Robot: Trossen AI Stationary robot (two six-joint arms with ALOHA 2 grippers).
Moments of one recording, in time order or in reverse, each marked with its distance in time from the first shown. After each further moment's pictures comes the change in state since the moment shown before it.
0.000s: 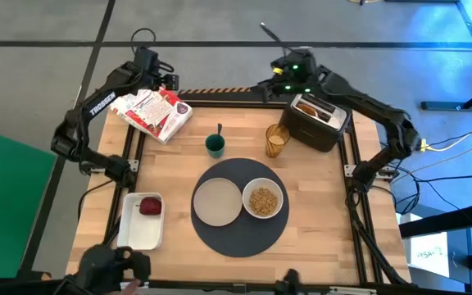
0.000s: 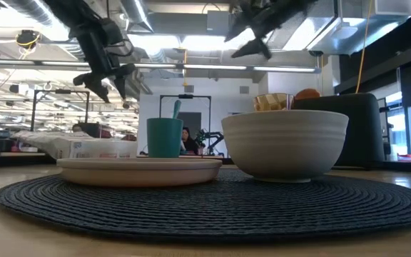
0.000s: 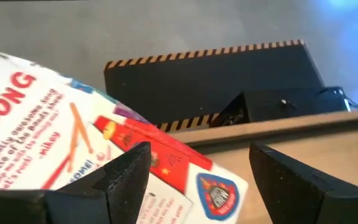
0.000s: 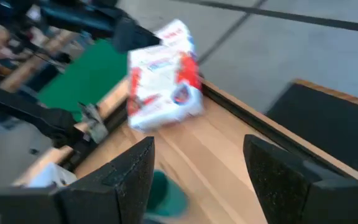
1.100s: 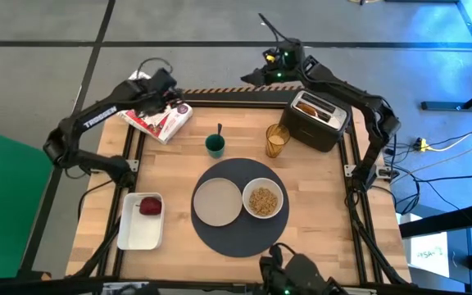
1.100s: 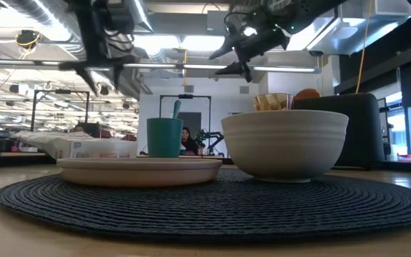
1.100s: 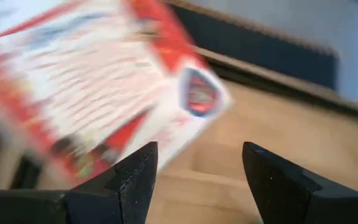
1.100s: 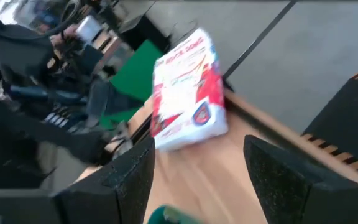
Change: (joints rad) left arm -0.360 -0.097 0.000 -0.379 -0.241 -0.757; right arm -0.133 0.210 0.064 0.206 -0.304 0.077
